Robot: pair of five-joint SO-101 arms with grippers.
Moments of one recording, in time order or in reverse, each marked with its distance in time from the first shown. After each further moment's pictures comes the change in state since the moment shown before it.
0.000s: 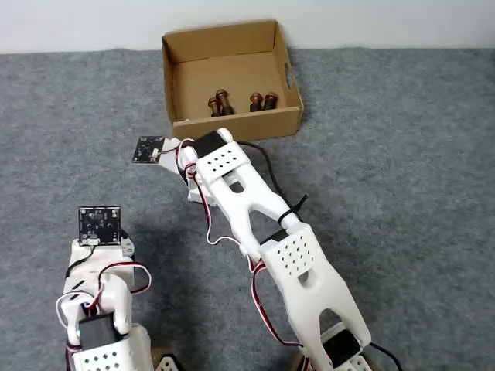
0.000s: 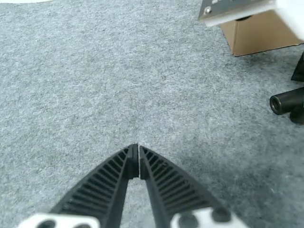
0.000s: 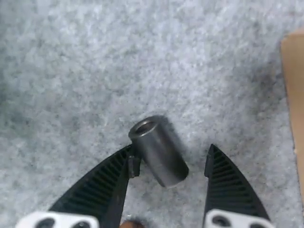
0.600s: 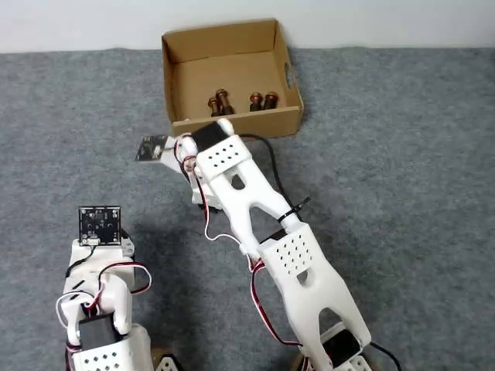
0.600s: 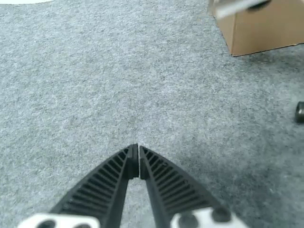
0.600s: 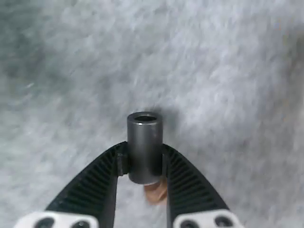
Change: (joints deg) left arm 0.1 0.0 0.0 0.0 0.0; right arm 0.1 0.3 -12.0 19.3 -4.2
